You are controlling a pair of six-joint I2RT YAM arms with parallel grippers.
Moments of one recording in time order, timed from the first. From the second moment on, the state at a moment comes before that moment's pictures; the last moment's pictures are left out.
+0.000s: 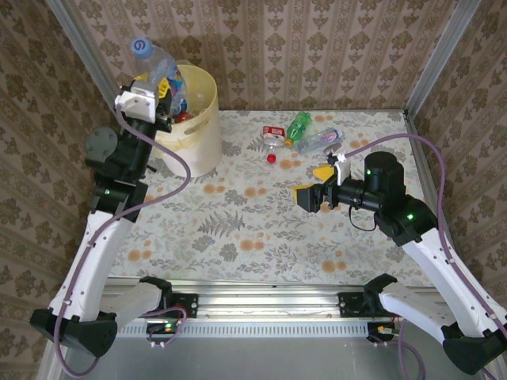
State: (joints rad) left arm -0.34 1.04 1.26 0.15 -0.03 0.31; right arm 0.44 0.89 1.04 -0.52 -0.47 0.18
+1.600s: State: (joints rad) left arm -0.16 1.09 1.72 -0.45 0.25 -0.02; right arm 0.35 1.05 1.09 -0.62 -0.39 0.29
